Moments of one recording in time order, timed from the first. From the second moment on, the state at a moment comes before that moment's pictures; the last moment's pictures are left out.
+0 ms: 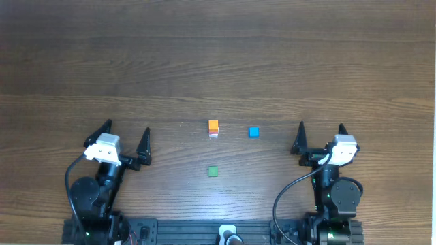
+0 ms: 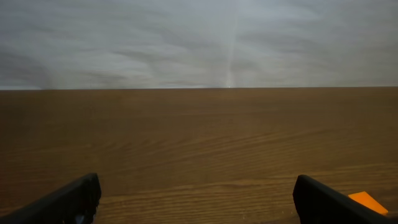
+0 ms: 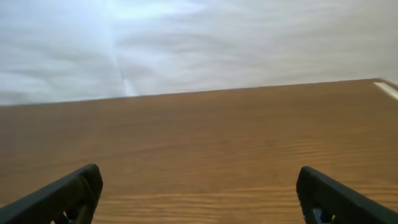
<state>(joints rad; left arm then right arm) -0.01 0.01 0.01 -0.06 0.21 -0.07 -0.05 0.01 0.01 -0.02 -0.02 0.08</state>
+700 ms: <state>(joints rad) -0.01 0.01 0.01 -0.06 0.21 -0.07 -0.04 0.62 0.74 -0.74 -0.32 0.14</state>
